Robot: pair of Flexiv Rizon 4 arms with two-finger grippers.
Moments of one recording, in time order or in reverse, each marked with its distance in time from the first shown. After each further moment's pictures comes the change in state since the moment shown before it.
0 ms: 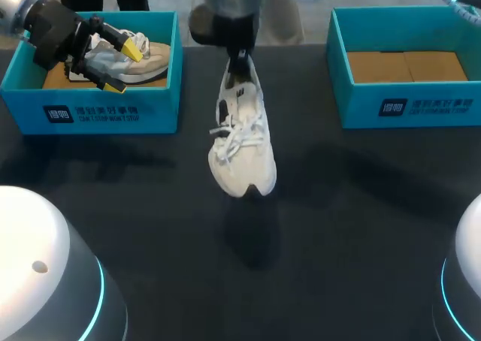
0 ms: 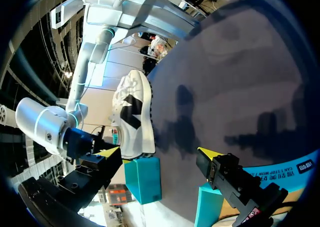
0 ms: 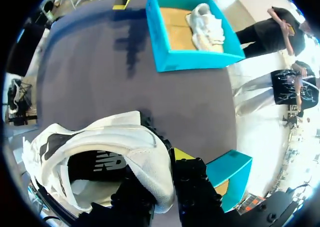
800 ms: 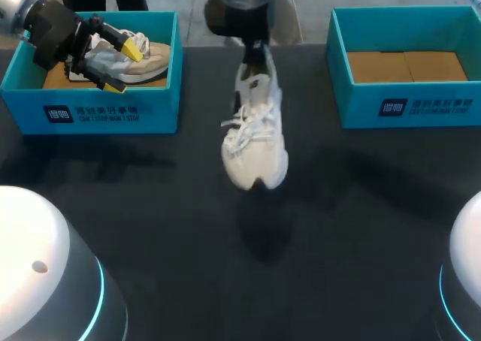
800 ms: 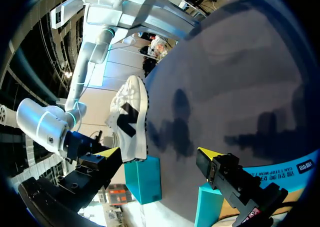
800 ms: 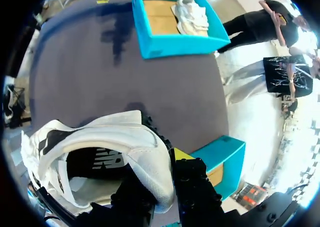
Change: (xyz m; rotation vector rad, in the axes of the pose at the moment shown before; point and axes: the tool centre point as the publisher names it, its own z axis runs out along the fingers) left arm 0.000 0.000 0.000 0.000 0.000 0.000; right arm -0.031 -0.040 0.000 0.082 -0.069 0.035
